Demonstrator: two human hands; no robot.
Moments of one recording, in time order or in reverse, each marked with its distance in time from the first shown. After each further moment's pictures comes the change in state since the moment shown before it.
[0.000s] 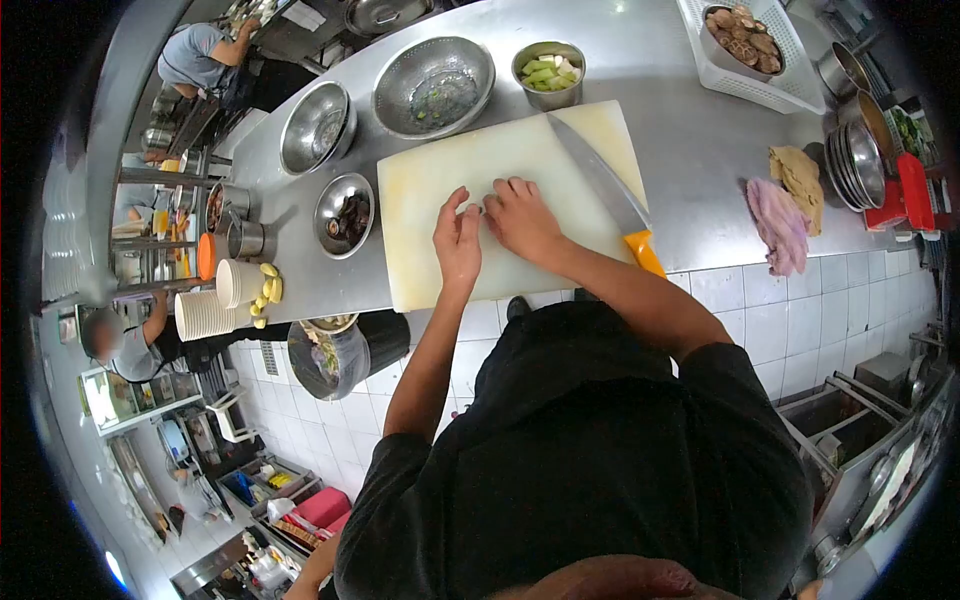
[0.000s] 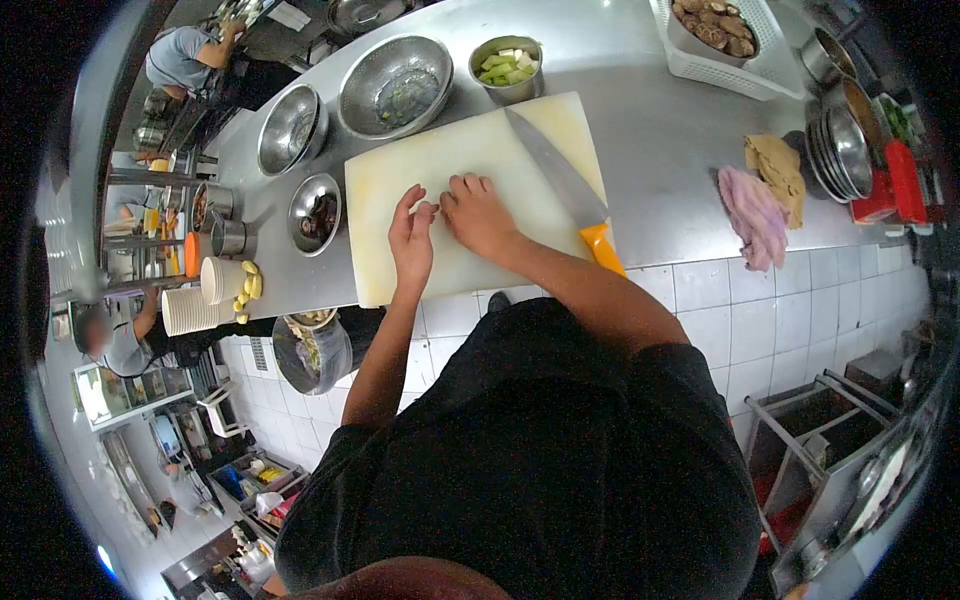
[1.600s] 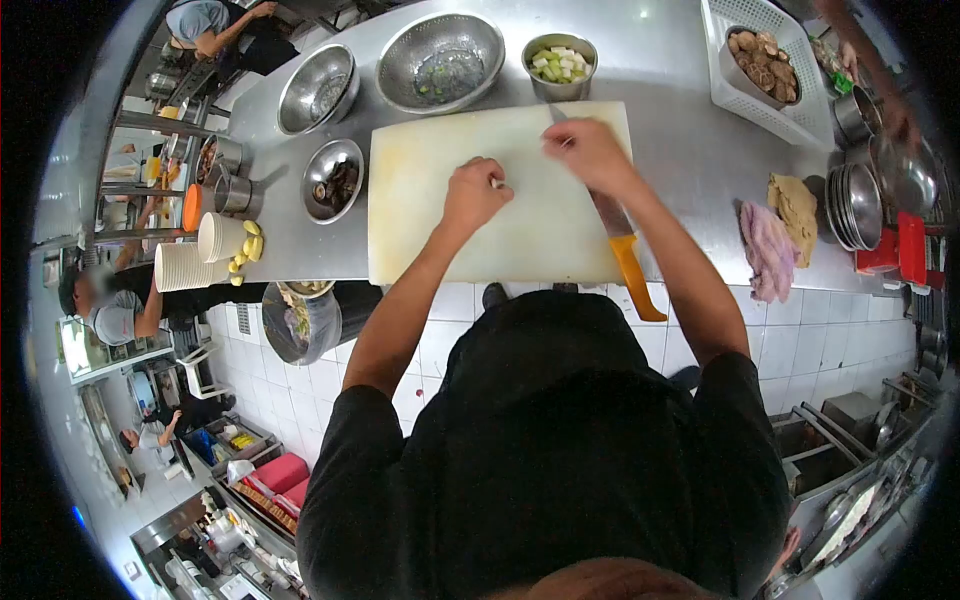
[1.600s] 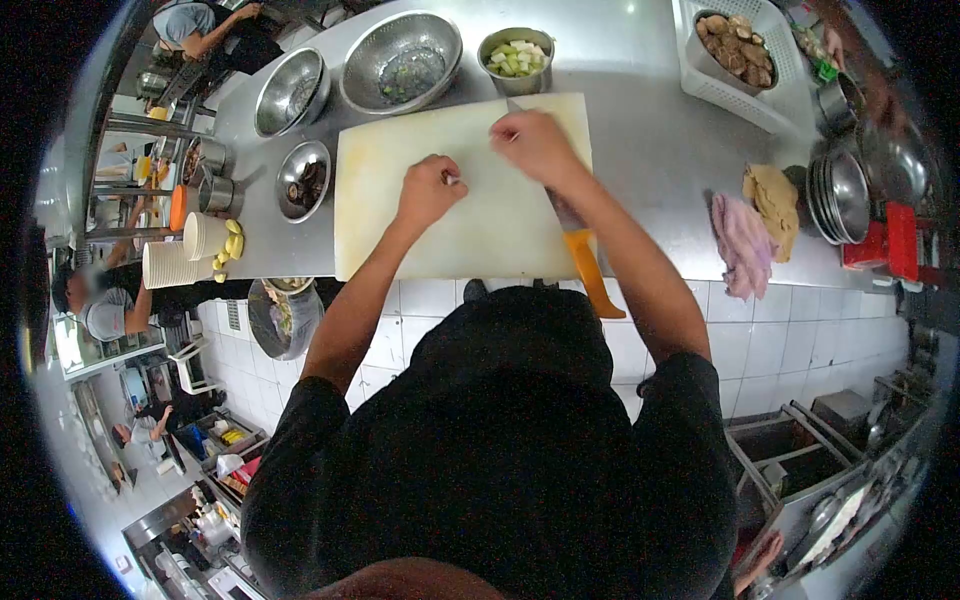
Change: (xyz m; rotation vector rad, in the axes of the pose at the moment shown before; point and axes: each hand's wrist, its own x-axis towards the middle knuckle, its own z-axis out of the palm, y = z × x) left_hand 0.044 0.008 0.038 0.608 -0.287 0.225; right_hand 0.027 0.096 -0.105 0.536 -0.076 0.319
